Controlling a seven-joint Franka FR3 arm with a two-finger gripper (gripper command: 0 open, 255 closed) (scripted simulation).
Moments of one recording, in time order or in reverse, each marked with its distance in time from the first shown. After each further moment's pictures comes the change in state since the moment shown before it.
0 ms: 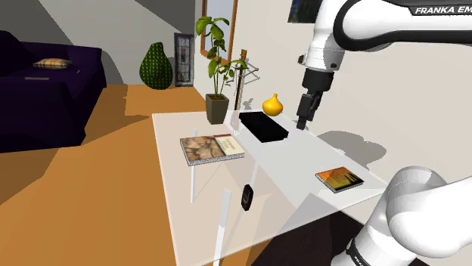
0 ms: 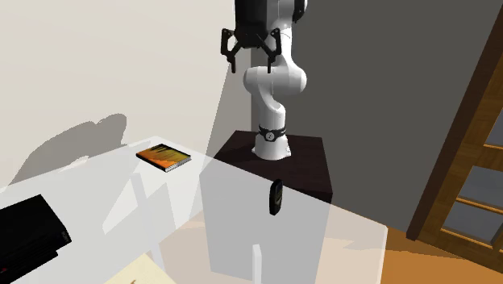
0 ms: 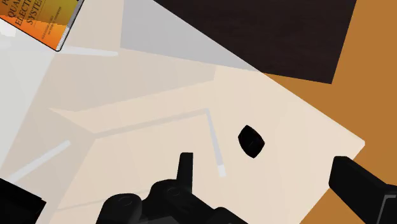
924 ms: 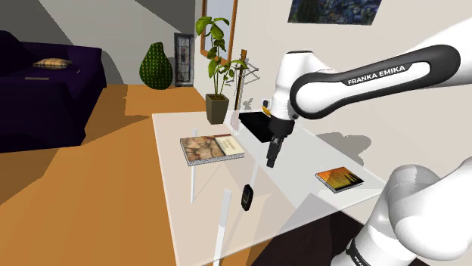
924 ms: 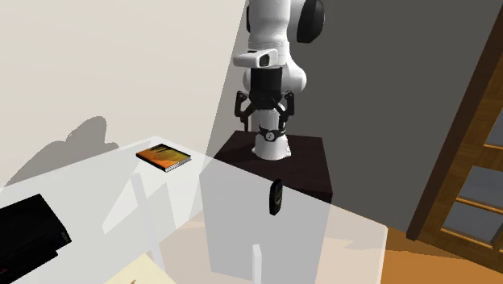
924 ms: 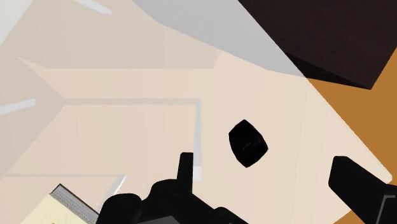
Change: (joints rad) arm 0.094 0.207 0.027 -0.237 0.001 0.466 -0.095
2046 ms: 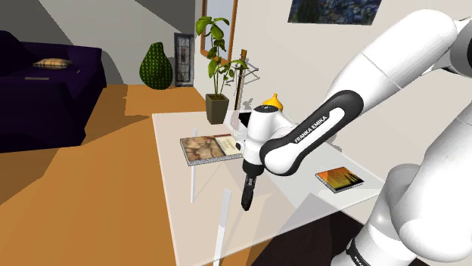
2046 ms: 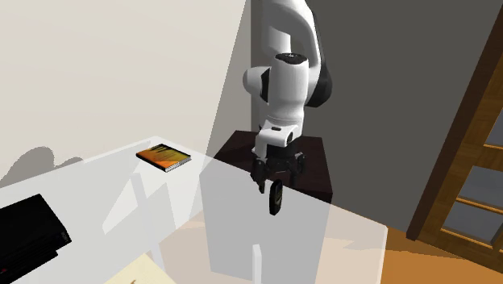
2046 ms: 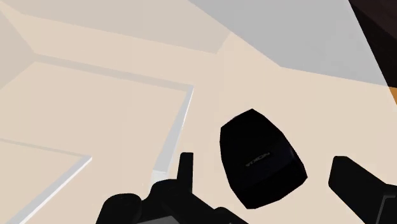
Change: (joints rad) arm 0.069 0.457 0.042 -0.058 -0.027 0.540 -0.051
